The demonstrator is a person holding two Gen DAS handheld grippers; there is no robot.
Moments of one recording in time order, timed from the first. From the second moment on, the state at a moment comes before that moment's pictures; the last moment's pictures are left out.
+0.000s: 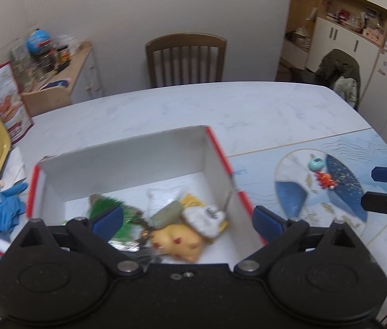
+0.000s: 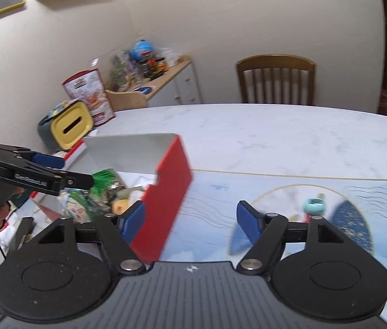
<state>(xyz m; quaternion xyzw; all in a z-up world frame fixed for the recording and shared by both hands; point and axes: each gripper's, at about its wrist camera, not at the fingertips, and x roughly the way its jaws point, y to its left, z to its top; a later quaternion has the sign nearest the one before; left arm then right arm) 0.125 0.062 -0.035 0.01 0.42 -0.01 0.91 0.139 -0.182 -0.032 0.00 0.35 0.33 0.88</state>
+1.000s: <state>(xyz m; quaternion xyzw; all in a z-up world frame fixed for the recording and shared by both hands) 0.242 -0.084 -0.084 -0.03 0.48 -0.08 0.87 0.177 -0.271 -0.097 -0.07 0.37 0.22 0.90</state>
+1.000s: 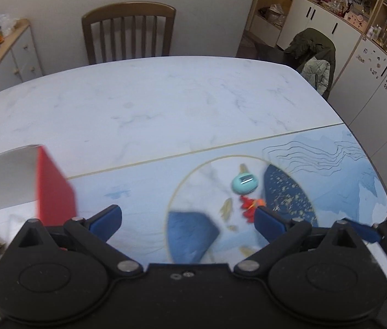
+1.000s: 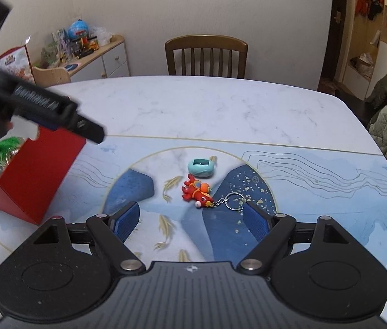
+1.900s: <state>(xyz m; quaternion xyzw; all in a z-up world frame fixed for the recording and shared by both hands) 0.329 -0.154 -0.148 -0.03 0.54 -0.10 0.83 0.234 -0.251 -0.149 -0.11 0.39 0.26 0.88</state>
